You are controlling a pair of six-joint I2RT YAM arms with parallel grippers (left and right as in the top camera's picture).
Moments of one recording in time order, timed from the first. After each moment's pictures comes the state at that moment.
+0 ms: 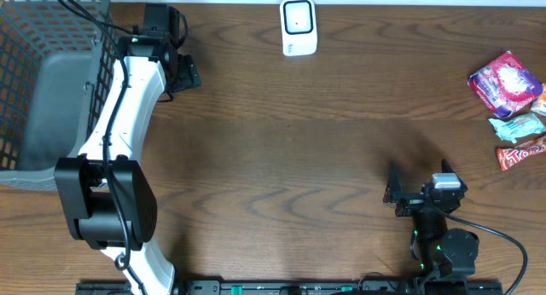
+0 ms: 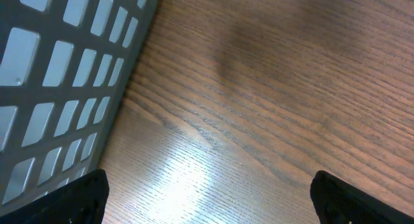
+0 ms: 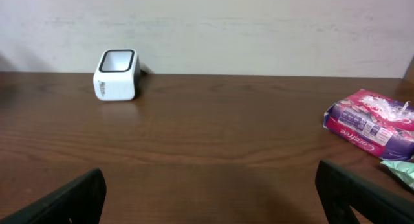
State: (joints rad) left arm -0.06 1.91 1.64 -0.96 -0.26 -0.38; right arm 0.02 0.01 0.01 -0.07 -0.03 0.00
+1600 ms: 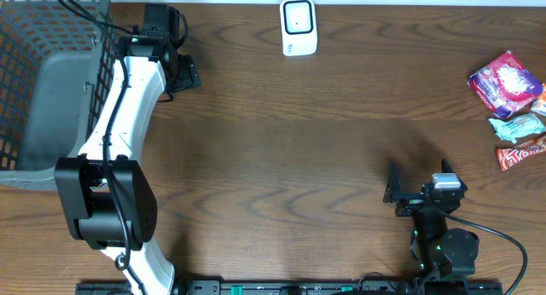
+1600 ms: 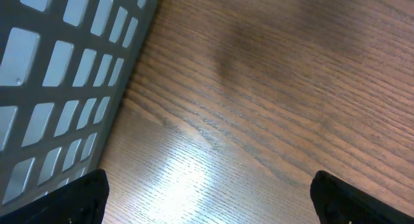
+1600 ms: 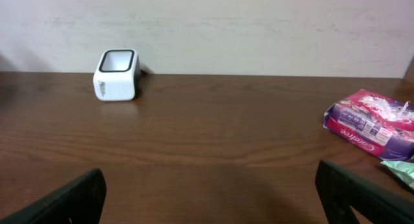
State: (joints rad) left arm -0.06 1.91 1.64 -0.96 -0.26 -0.38; right arm 0.02 0.01 0.01 -0.07 -0.03 0.00
